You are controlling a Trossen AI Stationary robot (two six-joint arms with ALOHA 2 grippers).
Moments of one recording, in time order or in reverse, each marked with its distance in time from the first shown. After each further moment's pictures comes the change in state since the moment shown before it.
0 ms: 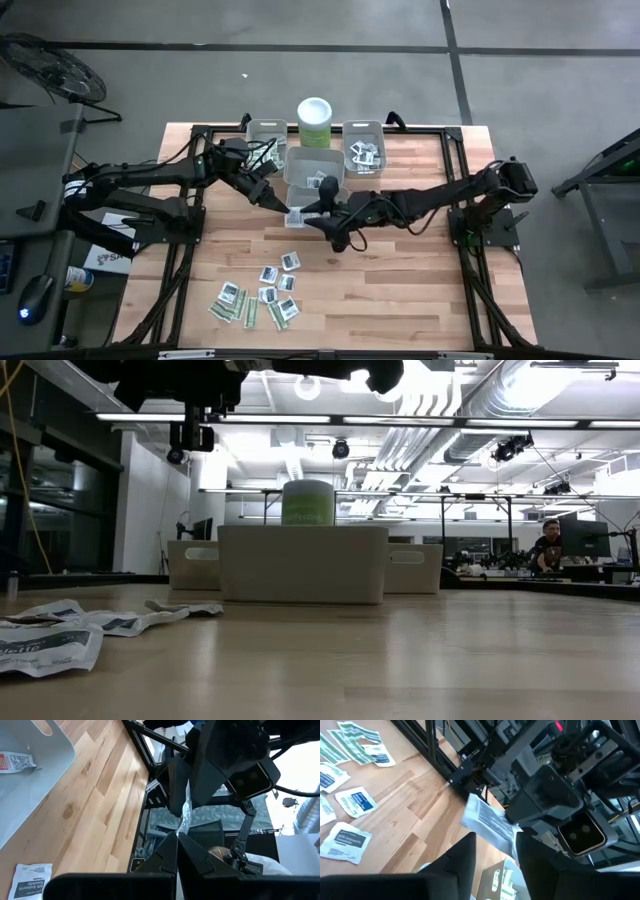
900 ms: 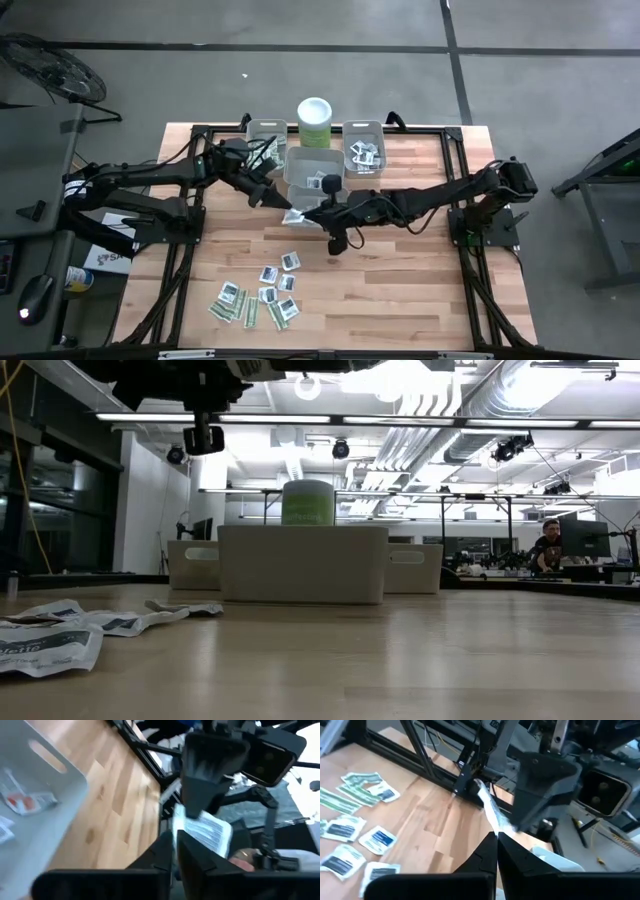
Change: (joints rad) left arm 0.000 -0.001 0.000 -0.001 -0.089 0.203; right arm -0.003 0.000 0.000 -0.003 -0.006 0.367
